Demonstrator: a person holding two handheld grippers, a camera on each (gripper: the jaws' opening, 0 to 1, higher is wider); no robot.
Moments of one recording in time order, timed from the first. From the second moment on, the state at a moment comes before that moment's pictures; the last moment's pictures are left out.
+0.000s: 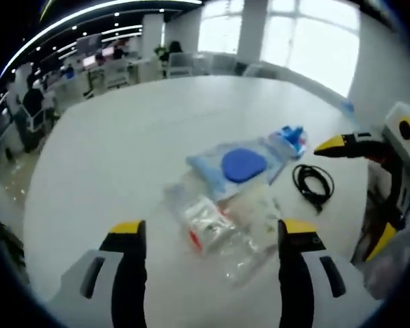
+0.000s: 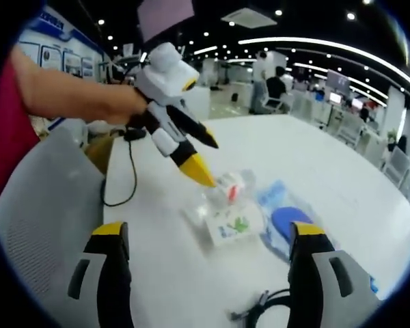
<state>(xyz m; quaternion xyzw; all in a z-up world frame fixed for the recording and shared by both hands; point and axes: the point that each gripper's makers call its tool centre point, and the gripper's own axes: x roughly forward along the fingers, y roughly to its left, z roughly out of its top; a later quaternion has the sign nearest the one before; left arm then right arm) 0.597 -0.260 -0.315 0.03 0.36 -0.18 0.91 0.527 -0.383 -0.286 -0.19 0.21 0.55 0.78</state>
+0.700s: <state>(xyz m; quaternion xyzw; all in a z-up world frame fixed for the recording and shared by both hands) 0.619 -0.268 -0.345 0.06 0.39 -0.03 0.92 0.533 -0.416 -0.298 -0.18 0.21 0.57 0.77</state>
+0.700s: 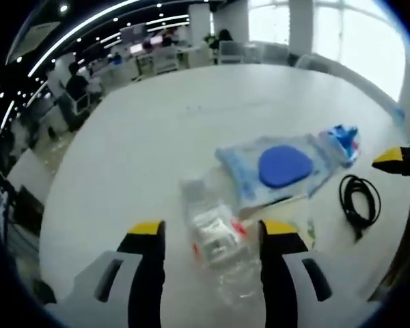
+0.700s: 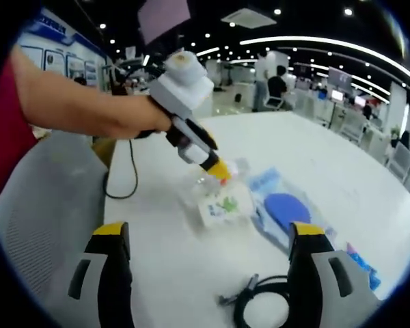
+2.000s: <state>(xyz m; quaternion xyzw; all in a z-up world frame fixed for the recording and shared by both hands) 0.632 -0.238 -0.381 0.05 0.48 0.01 0.88 0.535 -0.422 -0.310 -0.17 0.22 0.57 0.77</state>
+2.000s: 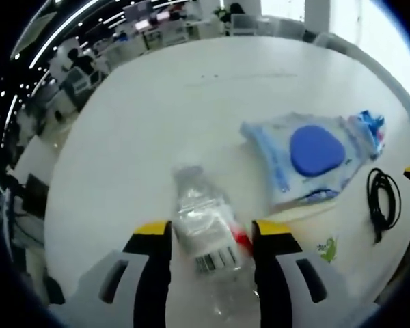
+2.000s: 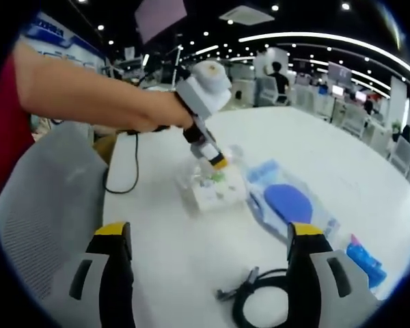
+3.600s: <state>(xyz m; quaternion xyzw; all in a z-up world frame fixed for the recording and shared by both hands) 0.611 -0.214 -0.367 0.01 0.45 -0.05 0.89 0.523 -0.404 -0.301 -0.19 0.23 0.57 0.77</state>
